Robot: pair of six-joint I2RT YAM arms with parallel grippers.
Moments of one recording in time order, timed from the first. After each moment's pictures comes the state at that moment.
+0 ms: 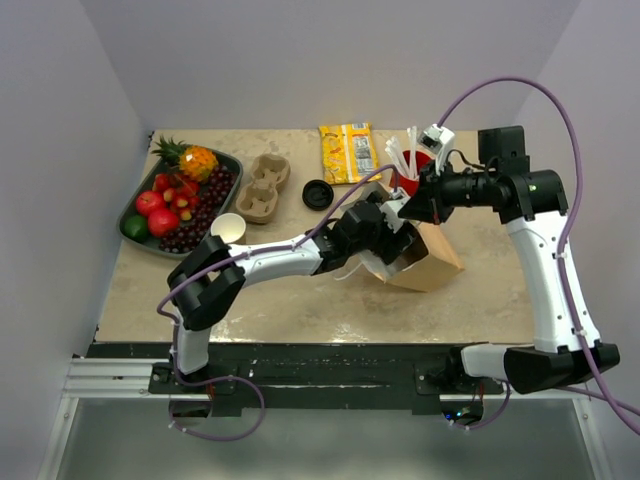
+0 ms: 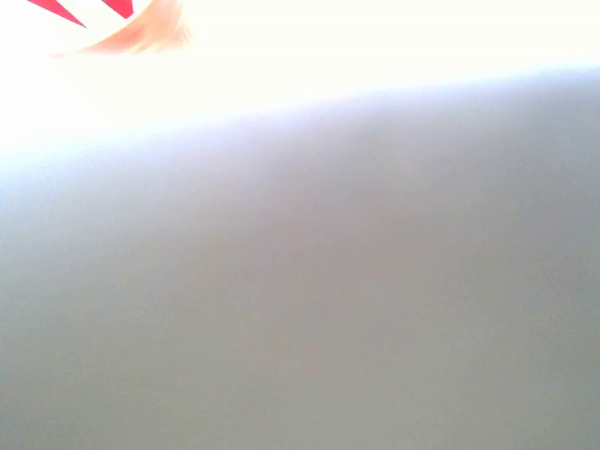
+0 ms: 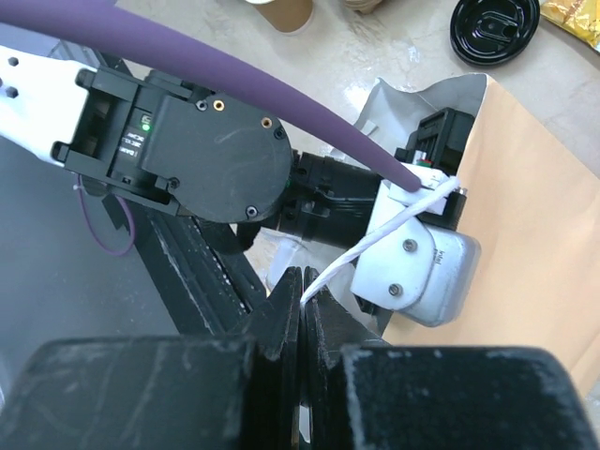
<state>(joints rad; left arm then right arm) -0.99 1.94 1.37 0.21 -0.10 0.09 0.16 1.30 1.66 -1.18 -0.80 -0.25</state>
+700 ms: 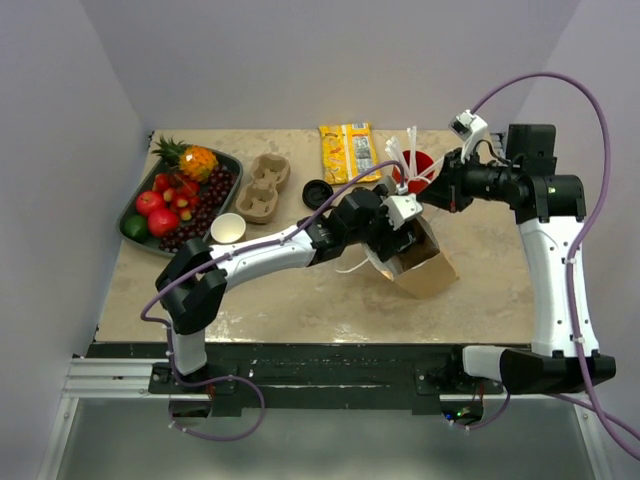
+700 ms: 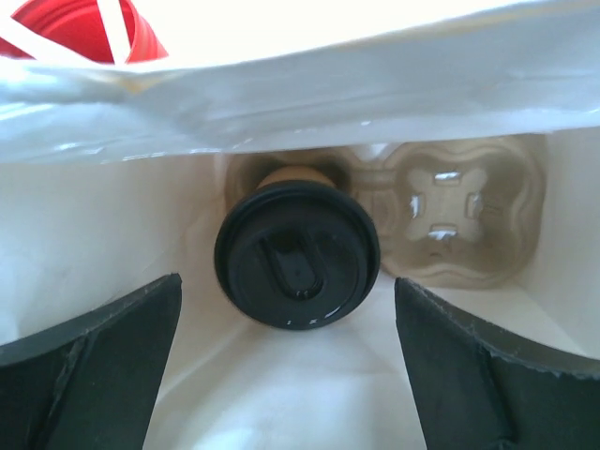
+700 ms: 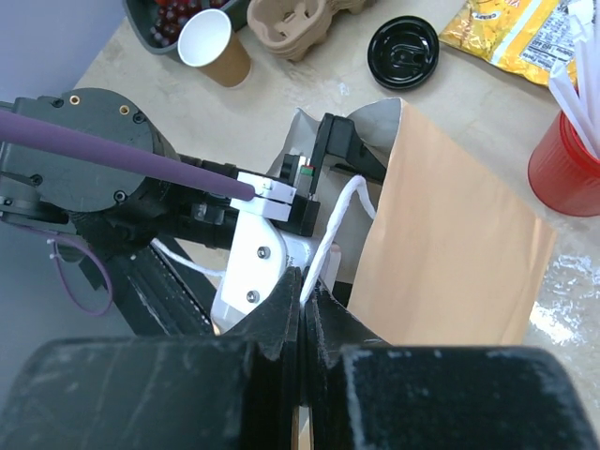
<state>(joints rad) -0.98 1.85 1.43 0.02 0.05 0.20 0.01 1.27 1.66 -1.11 -0.78 -0.17</state>
